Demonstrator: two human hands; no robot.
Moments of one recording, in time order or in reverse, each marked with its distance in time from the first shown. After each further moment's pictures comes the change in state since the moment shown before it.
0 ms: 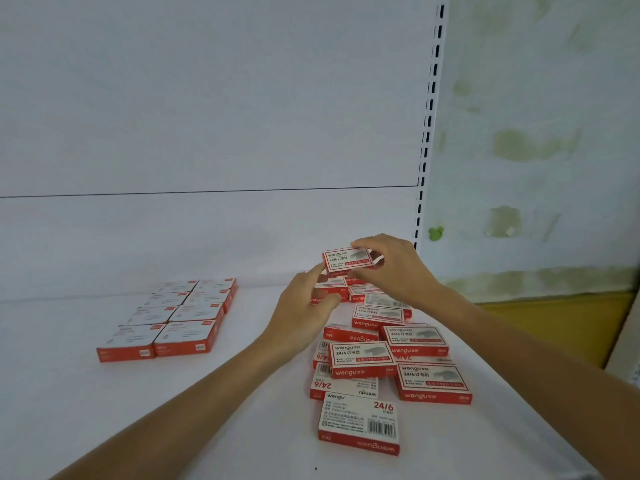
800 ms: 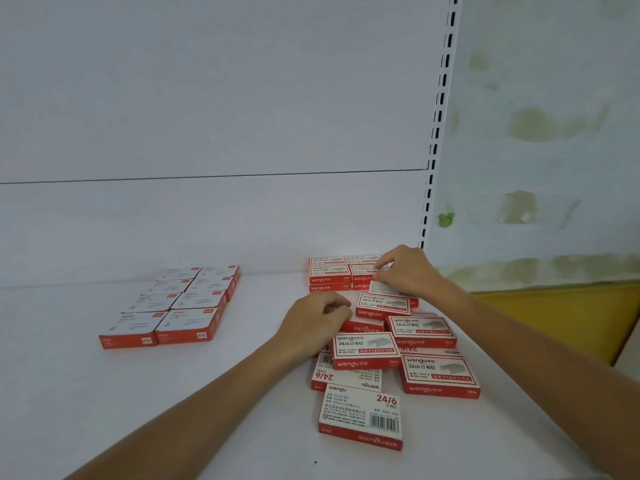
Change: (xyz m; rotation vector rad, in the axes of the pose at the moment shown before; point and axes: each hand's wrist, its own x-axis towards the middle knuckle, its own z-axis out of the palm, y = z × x) left_hand -0.001 -0.020 0.016 0.141 -0.164 -0.156; right_hand 0.008 0.030 0.019 -0.078 -0.244 0.379
